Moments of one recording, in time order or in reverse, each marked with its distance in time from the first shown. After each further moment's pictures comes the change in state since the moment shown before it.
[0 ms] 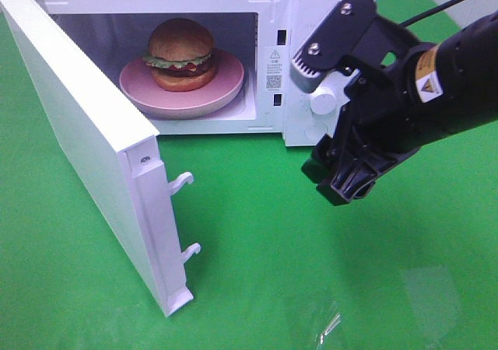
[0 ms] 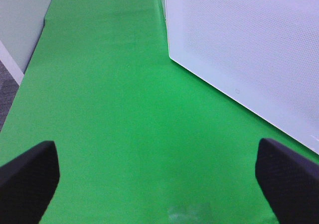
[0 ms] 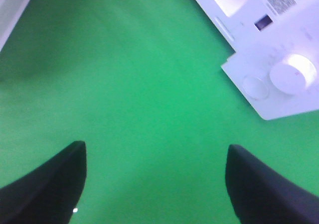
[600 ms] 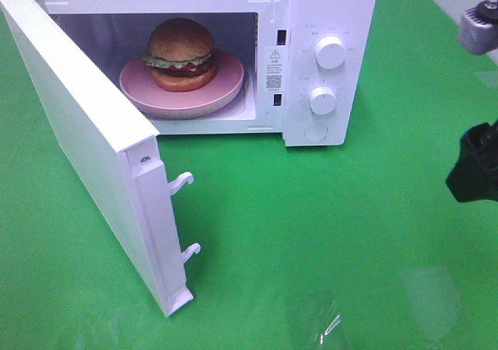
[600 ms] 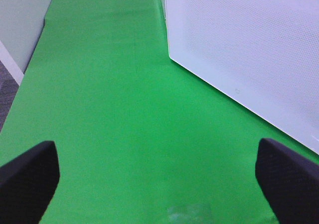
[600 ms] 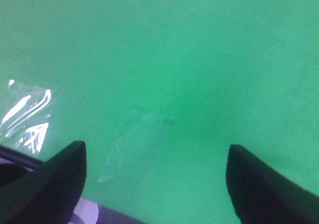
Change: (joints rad) left arm 0.000 0.000 0.000 0.000 0.000 0.000; right arm -0.210 -0.259 0.001 0.055 0.508 0.225
